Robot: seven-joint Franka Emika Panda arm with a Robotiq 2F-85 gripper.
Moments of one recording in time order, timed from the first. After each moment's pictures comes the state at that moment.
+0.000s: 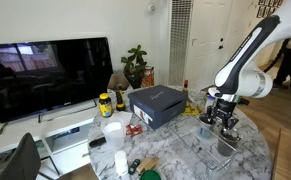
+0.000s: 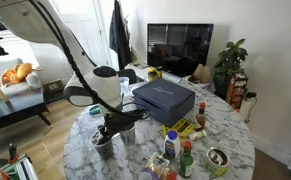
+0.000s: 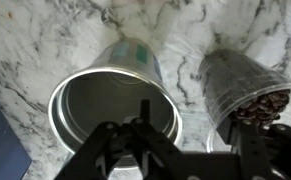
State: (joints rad) arm 0.09 0.15 -0.02 -2.73 0.87 2.89 -2.19
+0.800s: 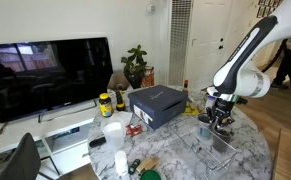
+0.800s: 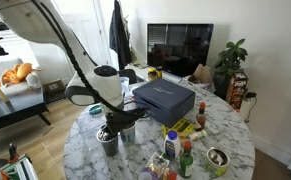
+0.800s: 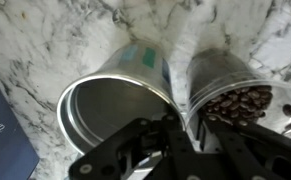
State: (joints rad) arm 0.09 0.16 -0.02 -2.71 0.88 2.90 -2.19
